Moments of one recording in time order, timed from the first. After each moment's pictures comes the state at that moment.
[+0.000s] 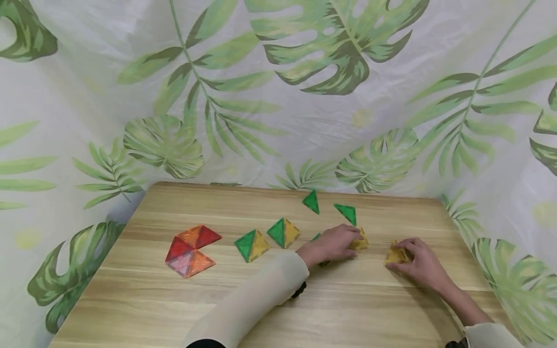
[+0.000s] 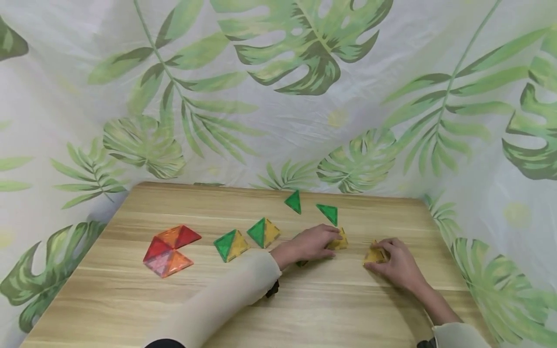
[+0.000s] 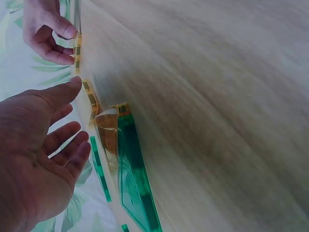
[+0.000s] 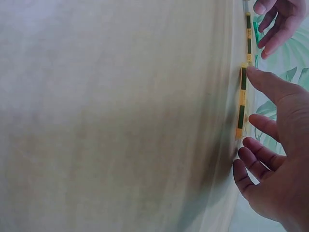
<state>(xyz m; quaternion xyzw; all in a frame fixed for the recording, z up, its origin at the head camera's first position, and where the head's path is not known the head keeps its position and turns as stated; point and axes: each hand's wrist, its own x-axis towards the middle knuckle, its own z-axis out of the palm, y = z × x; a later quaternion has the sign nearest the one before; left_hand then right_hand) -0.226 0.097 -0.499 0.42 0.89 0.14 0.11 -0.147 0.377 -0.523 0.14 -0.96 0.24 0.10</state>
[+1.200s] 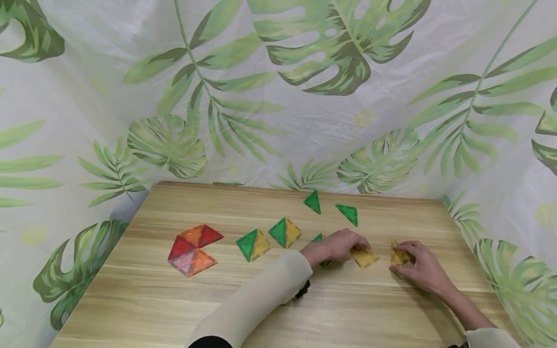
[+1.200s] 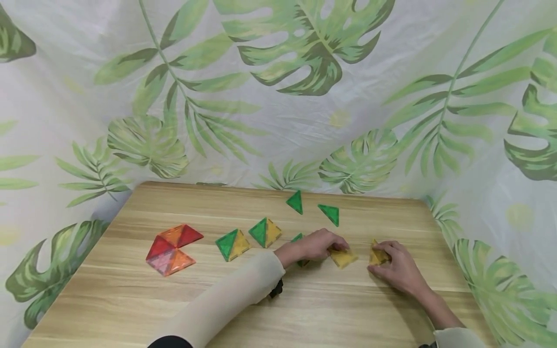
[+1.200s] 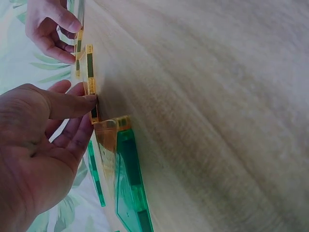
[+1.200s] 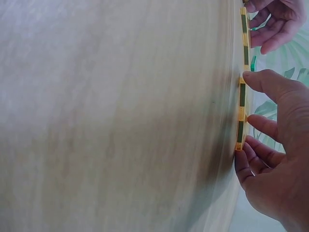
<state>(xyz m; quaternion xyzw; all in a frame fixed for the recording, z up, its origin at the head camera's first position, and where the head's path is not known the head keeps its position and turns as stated) -0.228 0.103 -0.501 0.46 0.84 0.24 0.18 -0.140 0.376 -0.525 0.15 -0.95 0.24 0.10</state>
